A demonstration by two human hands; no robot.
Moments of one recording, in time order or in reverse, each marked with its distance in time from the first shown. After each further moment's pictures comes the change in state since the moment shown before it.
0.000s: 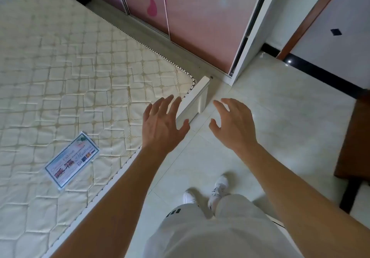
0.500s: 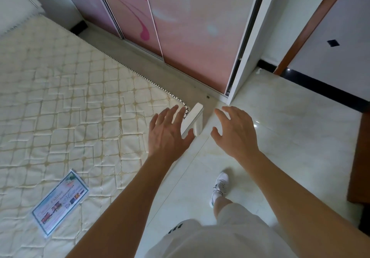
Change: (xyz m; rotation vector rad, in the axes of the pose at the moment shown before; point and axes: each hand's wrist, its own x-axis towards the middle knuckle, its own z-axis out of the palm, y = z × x) left_hand 0.149 0.044 0.035 0.002 -0.008 0.035; right_hand 0.123 0.085 0.011 0.005 0.013 0.039
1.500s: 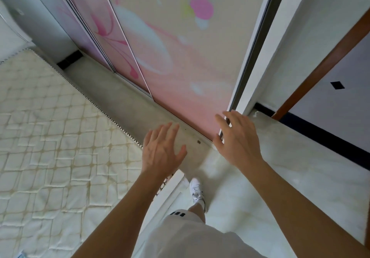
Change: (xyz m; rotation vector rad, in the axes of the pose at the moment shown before) left_hand 0.352 0.065 0.048 0.024 0.035 -0.035; right_hand 0.344 0.193 0.001 -0.048 0.074 -0.114
